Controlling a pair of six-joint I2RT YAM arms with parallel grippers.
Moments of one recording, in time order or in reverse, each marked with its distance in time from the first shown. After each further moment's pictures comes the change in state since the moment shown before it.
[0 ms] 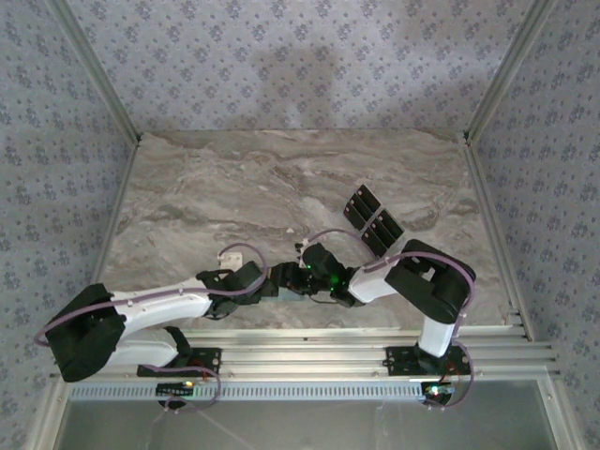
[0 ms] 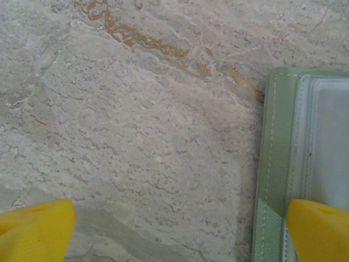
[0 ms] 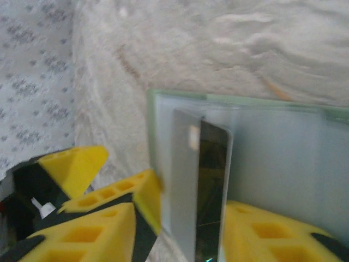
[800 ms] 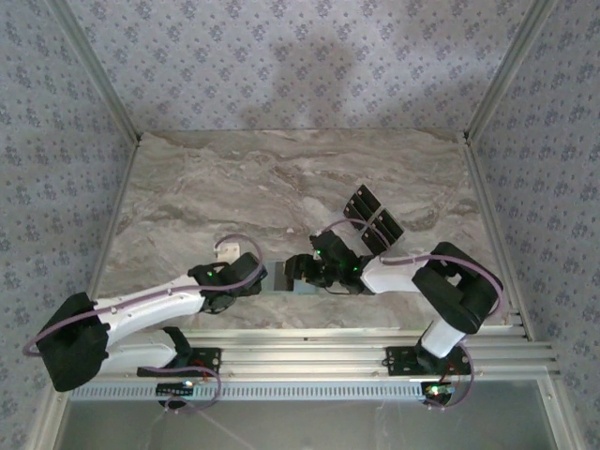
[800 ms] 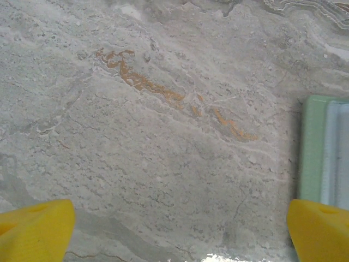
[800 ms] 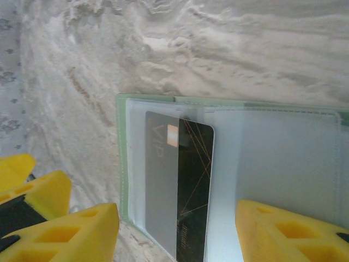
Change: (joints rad) left arm 0.027 -0.069 0.075 -0.075 -0.019 0.005; right arm -0.113 -0.141 0.035 -0.387 0.002 -0.156
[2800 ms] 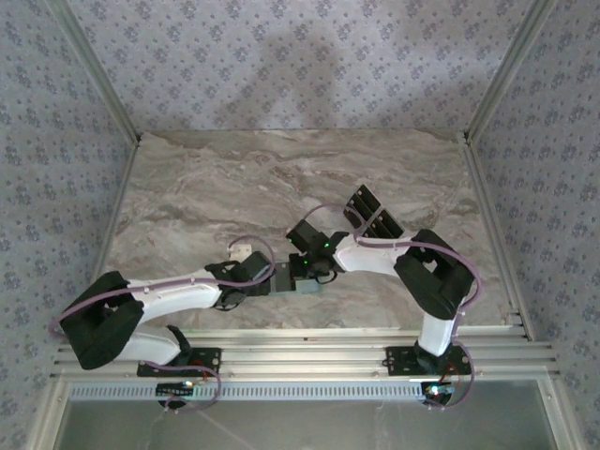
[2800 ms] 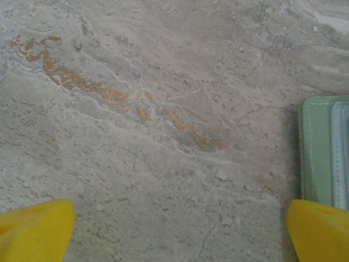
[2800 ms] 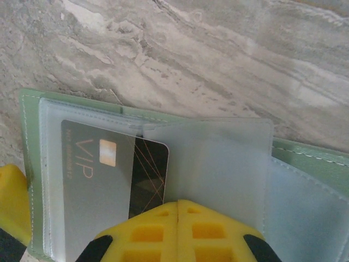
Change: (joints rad) left arm 0.012 0.184 -0.016 0.208 0.065 0.064; right arm 0.049 0.167 0.373 -0.572 0.163 -0.293
